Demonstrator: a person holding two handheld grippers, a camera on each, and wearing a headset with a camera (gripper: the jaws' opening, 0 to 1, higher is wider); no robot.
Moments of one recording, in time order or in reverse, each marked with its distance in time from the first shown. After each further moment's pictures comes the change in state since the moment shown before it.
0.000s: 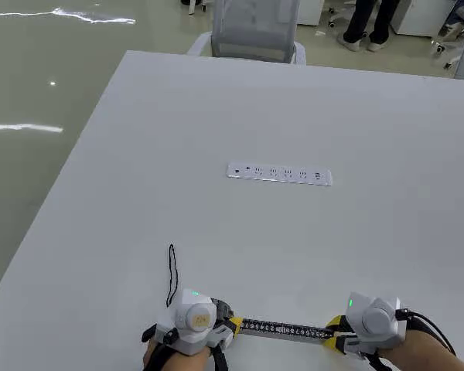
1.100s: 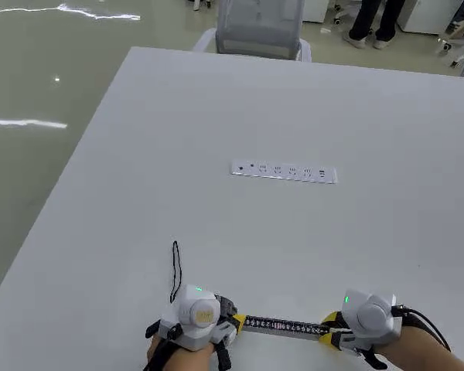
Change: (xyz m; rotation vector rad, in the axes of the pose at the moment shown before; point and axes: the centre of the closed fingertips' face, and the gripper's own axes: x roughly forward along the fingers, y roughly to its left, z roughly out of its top) left arm 0.000 0.000 0.000 -0.008 0.003 -0.001; right arm 0.006 0.004 0.013 -0.015 -0.013 0.010
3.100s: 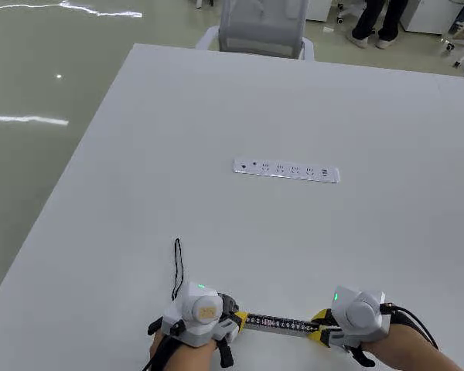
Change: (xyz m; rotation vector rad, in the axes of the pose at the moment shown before) left arm 0.000 0.000 0.000 -0.009 0.004 0.002; right arm 0.013 0.006 0.017 -0.002 -0.016 0.010
